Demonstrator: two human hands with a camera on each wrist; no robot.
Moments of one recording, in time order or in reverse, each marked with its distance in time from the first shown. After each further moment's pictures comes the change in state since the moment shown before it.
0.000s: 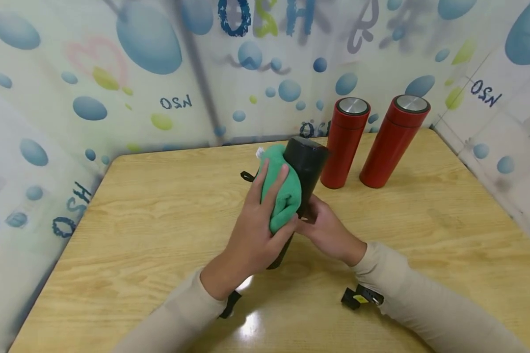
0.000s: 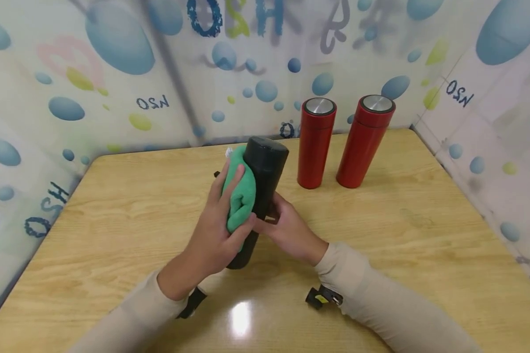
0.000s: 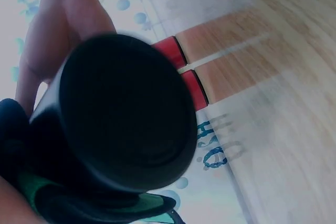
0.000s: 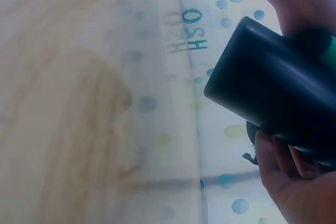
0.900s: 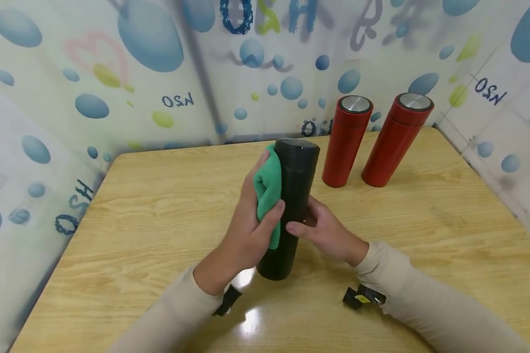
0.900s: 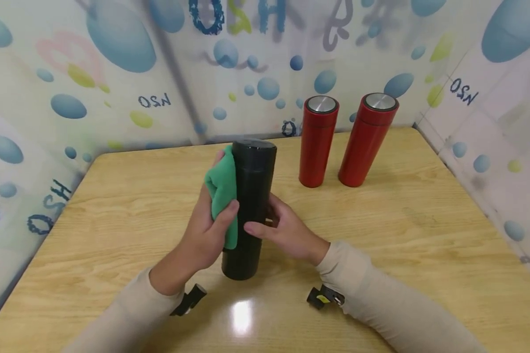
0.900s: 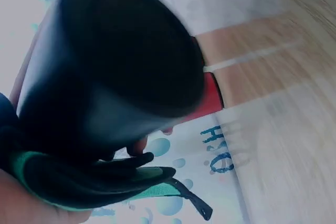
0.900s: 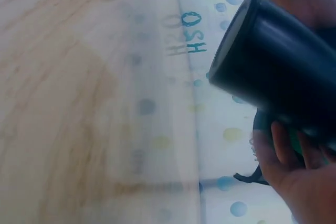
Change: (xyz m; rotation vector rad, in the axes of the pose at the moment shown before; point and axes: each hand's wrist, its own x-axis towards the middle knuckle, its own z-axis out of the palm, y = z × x) left_hand 0.006 0.000 -0.015 -0.453 -0.025 -0.041; right_hand -0.003 -0.009 0.000 0.036 -0.122 -0.001
